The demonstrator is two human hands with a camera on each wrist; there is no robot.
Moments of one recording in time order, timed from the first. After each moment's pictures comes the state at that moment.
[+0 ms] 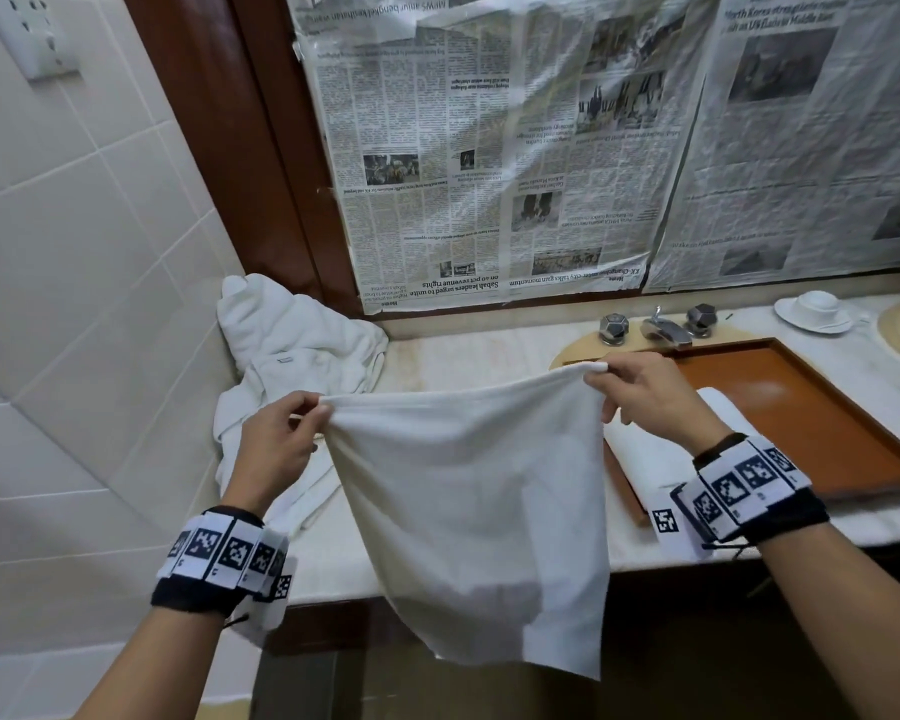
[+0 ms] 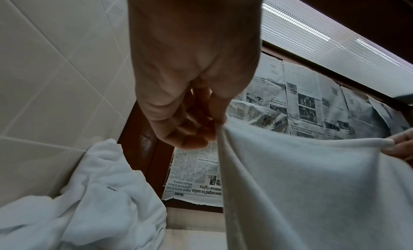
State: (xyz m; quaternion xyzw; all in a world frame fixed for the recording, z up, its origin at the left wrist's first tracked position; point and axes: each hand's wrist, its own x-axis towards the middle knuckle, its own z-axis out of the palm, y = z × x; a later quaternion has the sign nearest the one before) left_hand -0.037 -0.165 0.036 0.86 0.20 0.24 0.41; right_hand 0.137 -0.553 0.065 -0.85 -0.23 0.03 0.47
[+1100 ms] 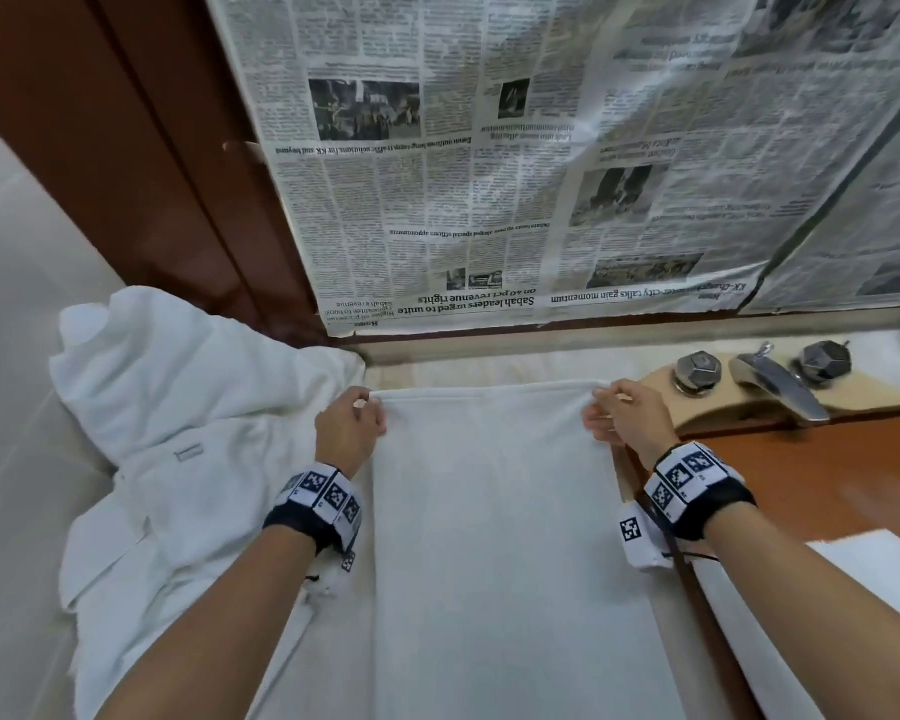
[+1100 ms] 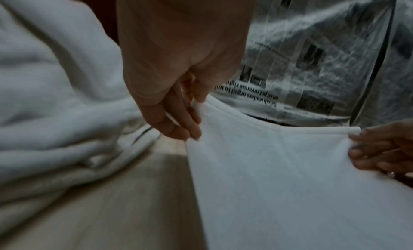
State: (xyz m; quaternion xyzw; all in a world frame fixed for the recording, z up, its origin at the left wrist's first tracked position) left_hand 0.298 -0.076 -0.124 0.81 0.29 0.14 0.49; right_hand 0.430 -0.414 -0.100 -0.78 0.09 0.14 0.60
